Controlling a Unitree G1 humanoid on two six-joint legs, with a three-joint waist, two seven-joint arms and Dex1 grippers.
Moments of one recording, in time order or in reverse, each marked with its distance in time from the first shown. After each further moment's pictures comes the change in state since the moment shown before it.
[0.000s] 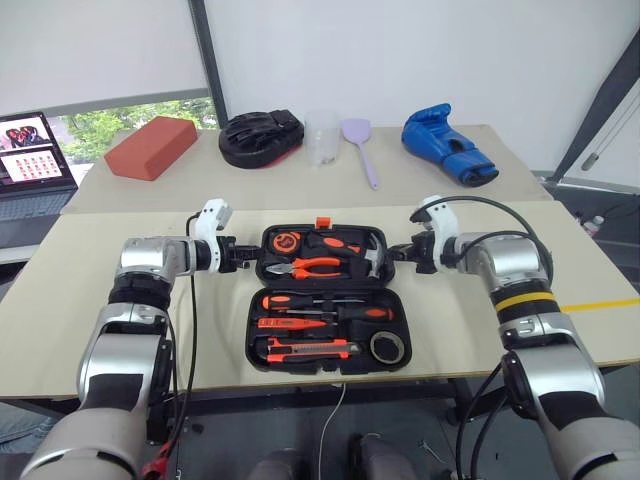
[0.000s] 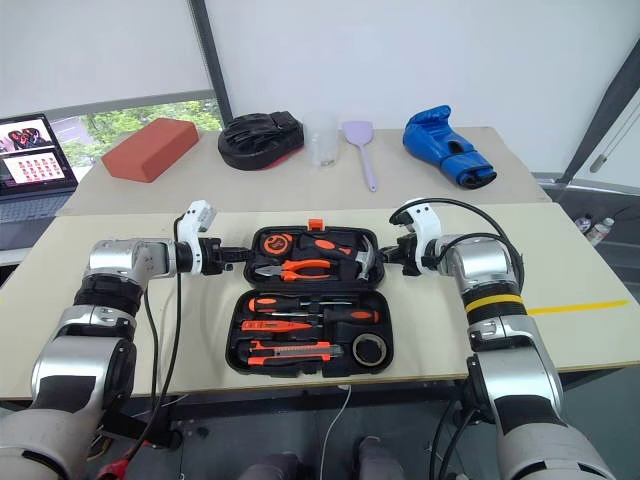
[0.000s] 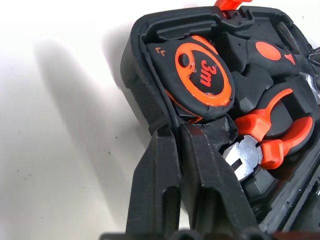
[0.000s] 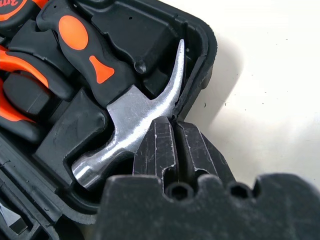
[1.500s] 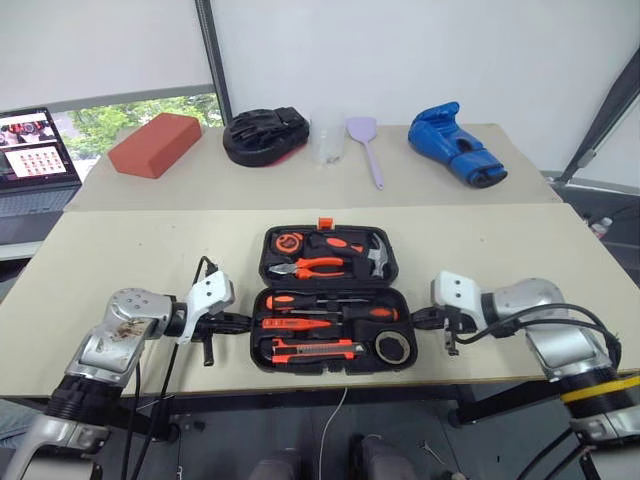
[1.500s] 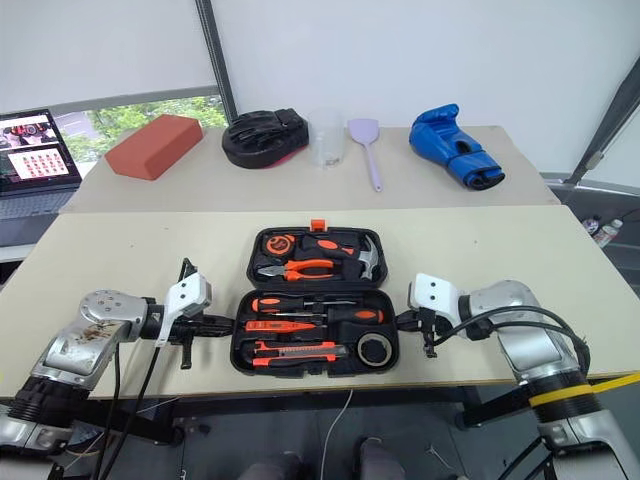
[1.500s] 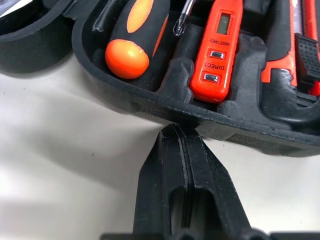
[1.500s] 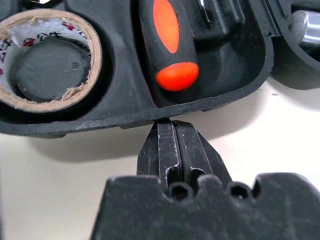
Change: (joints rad) left arm 0.640 0.244 -0.128 -0.758 0.067 -0.447 -0.331; right arm 0.559 -0.287 0.081 -0.587 -0.106 -0.559 0.430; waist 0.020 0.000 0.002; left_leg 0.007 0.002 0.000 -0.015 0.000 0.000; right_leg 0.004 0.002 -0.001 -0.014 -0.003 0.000
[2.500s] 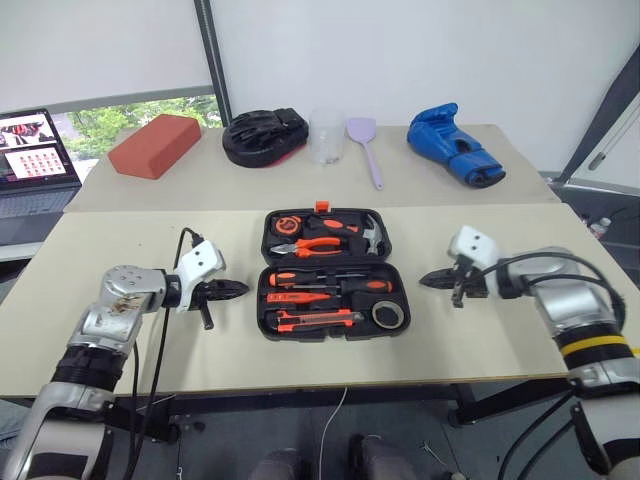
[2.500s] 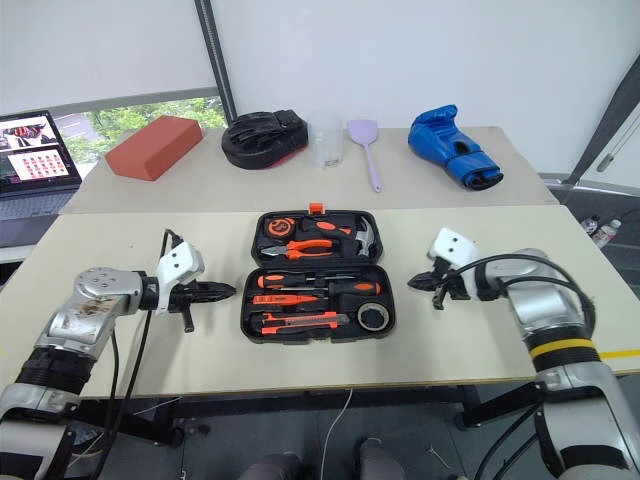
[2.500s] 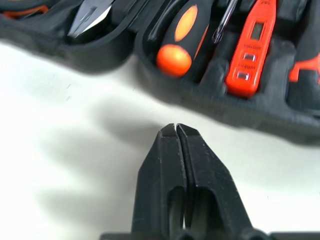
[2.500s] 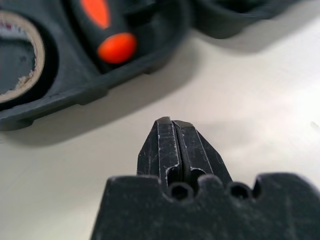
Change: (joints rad) left arm -0.212 -0.066 -0.037 0.284 0.035 -0.142 0.119; right arm -0.311 0.051 0.081 0.454 -0.052 -0.086 -0.119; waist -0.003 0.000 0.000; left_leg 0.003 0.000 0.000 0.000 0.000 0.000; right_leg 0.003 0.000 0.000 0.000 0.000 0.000
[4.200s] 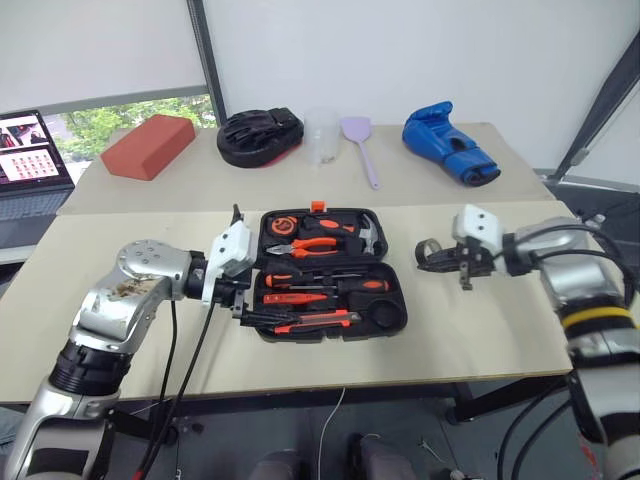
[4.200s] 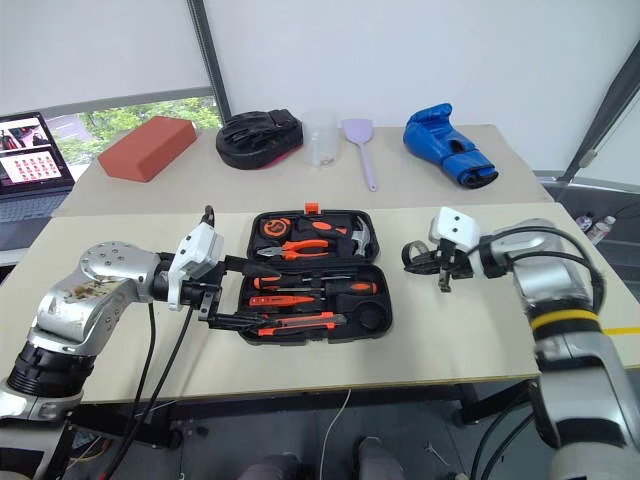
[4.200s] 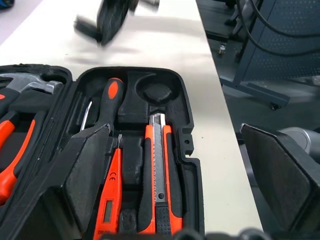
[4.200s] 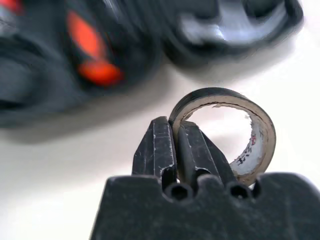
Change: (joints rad) left arm 0.023 0.062 0.026 -0.535 -0.290 0.321 -0.185; right arm -0.029 -0.096 -0.070 -0.169 0.167 0.096 0.277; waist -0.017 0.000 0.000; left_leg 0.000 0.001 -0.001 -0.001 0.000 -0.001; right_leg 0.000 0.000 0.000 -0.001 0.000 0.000
